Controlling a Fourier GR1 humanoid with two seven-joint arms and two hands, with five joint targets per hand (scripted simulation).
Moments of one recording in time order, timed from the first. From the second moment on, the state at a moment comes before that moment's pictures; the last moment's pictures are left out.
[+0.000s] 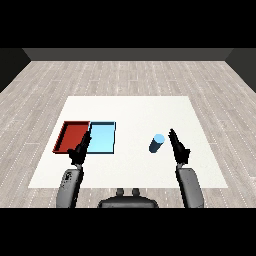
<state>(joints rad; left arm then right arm) -0.01 0.09 -0.02 -1.57 0.02 -0.02 -0.01 -0.02 -0.13 0.01 -1.60 0.03 0.00 -0.03</state>
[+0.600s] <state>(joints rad) 0.02 0.04 0.02 -1.61 0.03 0.00 -0.23 -0.02 -0.09 -0.03 -1.52 -0.09 0.13 -0.22</state>
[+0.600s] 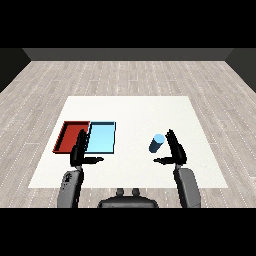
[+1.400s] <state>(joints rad) 0.03 0.03 0.03 -1.57 0.03 -0.01 -0.38 -0.04 -0.08 -0.06 -1.44 -0.11 0.20 -0.34</state>
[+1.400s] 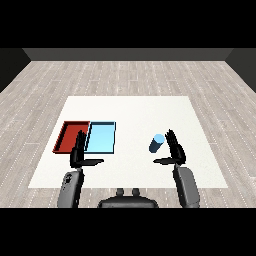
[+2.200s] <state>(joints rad) 0.03 0.03 0.04 -1.57 0.02 -0.01 -0.38 -0.16 -0.09 -0.12 -1.23 -0.13 0.19 -0.34</state>
